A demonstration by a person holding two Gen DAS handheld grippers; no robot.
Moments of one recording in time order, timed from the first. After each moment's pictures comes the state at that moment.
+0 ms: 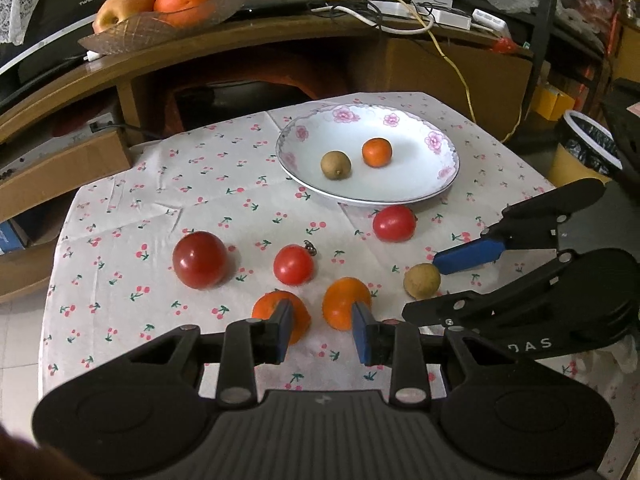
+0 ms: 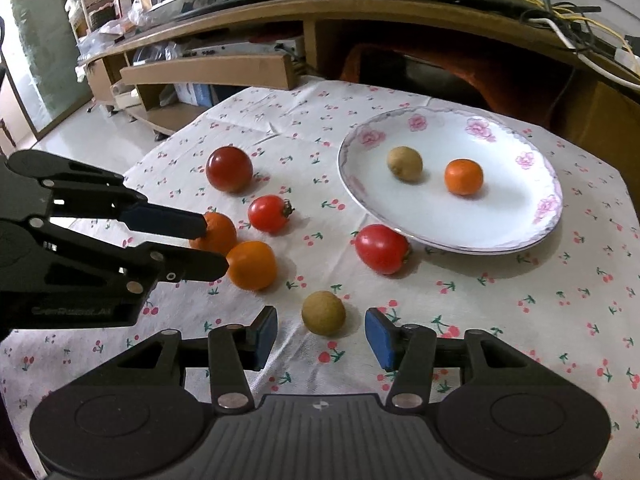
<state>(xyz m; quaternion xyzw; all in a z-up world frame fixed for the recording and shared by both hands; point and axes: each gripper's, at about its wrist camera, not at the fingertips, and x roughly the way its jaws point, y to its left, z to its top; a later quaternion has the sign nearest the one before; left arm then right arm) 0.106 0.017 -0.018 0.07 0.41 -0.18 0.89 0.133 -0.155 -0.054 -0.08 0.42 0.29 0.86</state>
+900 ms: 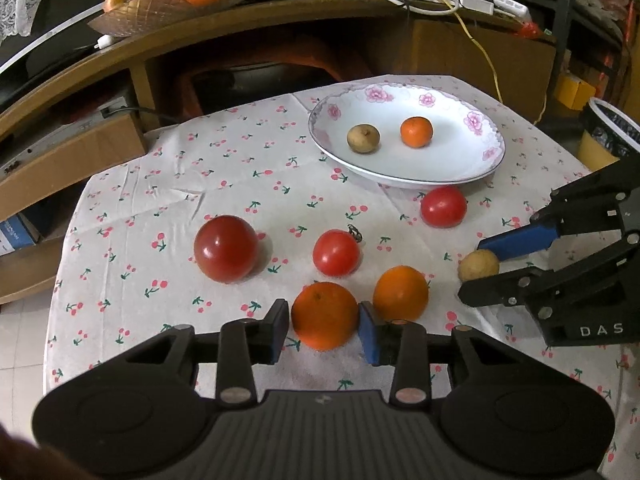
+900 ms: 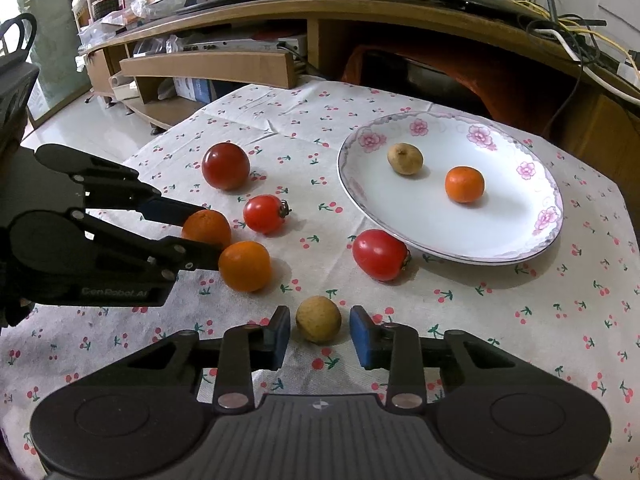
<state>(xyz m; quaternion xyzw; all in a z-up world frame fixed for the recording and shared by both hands) 0.126 0.025 -0.045 0.08 0.41 -0.16 0.89 0.134 -0.152 -0.055 -0.10 0.41 0.28 0.86</state>
